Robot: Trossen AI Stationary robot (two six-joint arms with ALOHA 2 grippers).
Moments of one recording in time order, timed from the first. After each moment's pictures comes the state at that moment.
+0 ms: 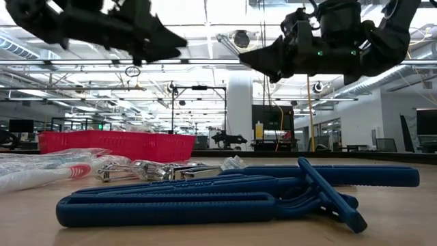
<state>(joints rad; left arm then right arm) 0.01 1.24 0.46 0.76 -0.34 0.05 -0.14 1.54 0.46 1.15 -0.18 -0.05</state>
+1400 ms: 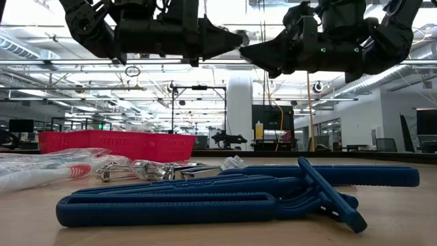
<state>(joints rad) 0.01 1.68 0.74 0.99 -0.03 0.14 -0.12 1.53 0.47 1.14 -0.19 -0.09</state>
